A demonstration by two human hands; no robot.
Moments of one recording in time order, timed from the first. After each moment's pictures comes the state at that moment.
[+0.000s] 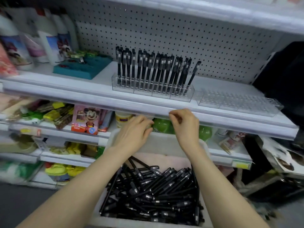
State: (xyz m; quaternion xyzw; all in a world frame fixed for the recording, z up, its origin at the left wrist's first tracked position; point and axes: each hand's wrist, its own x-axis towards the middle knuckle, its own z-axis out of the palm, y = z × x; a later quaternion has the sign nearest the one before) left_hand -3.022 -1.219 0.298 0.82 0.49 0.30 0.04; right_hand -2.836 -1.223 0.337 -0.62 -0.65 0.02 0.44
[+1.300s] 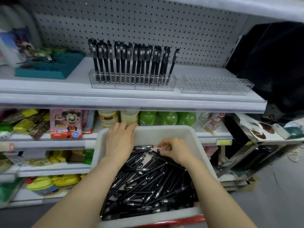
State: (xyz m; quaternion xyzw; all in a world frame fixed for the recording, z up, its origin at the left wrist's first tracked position) left_hand -3.025 -1.225 0.256 0.79 0.55 0.28 -0.01; right_hand -2.805 -1.277 0.258 -0.68 -0.66 0.26 0.18
